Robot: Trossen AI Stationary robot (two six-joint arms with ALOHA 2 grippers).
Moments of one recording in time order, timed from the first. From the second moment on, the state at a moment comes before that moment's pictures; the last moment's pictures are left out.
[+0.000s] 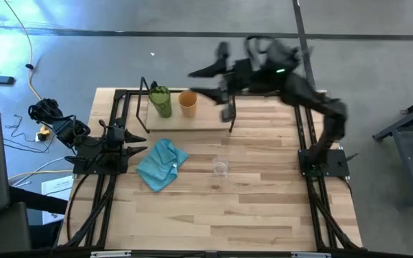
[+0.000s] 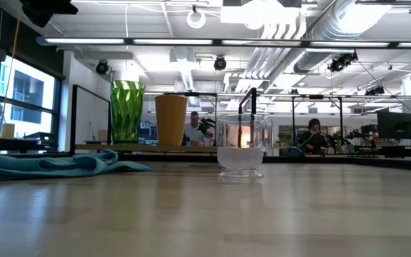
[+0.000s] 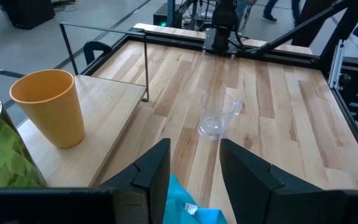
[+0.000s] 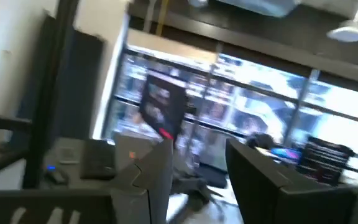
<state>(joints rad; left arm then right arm) -0.50 0.55 0.75 -0.76 -0.77 -0.45 -0.10 1.76 2.31 -0.30 -0.24 -0.27</state>
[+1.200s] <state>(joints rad) -0.50 0.57 0.75 -0.63 -0.81 -0.39 0.31 1.14 2.09 -0.88 0.69 -0.20</state>
